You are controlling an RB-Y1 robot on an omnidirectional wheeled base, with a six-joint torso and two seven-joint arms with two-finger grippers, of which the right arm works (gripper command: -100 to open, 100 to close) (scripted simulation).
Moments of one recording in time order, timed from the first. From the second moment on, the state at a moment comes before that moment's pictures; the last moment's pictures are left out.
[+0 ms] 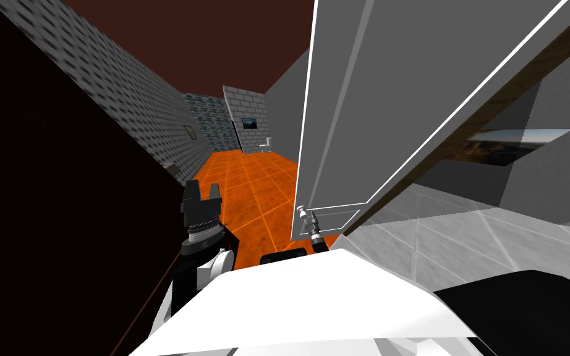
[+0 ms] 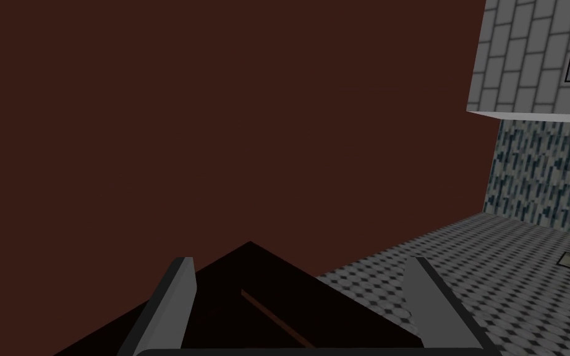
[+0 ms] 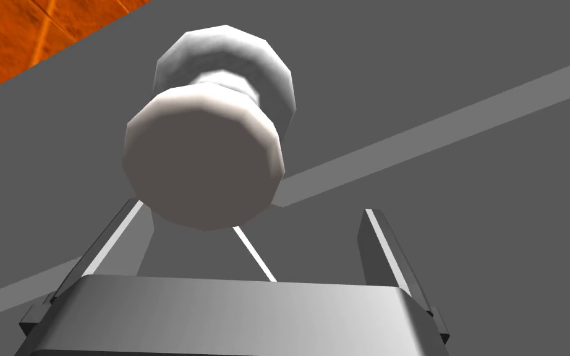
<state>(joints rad) 0.22 -0.09 0.21 -1.00 -0.26 -0.83 -0.36</state>
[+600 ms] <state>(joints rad) 0.23 -0.09 0.26 -1.01 -0.33 -0.85 -0.49</state>
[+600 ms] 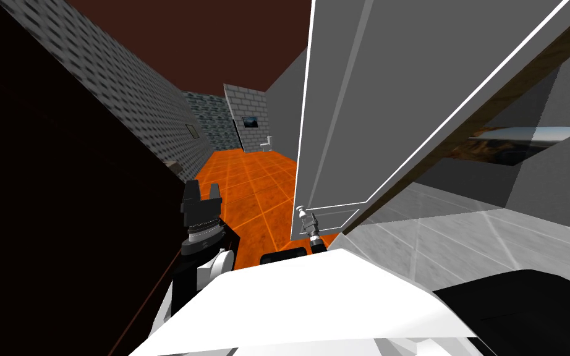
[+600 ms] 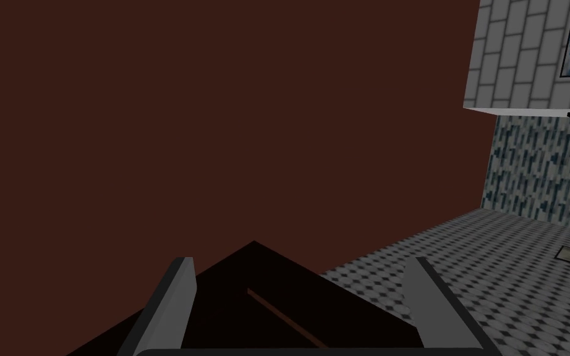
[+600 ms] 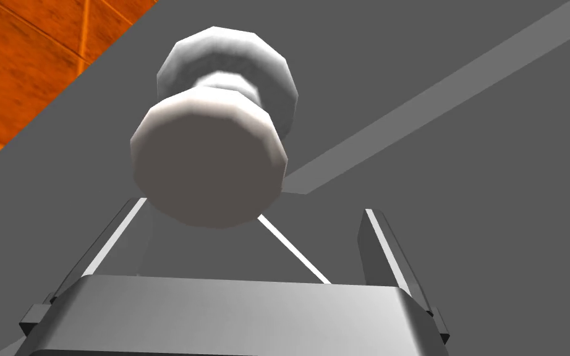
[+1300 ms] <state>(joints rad) 0.26 -0.07 0.34 -1.04 -0.43 -0.87 -0.67</state>
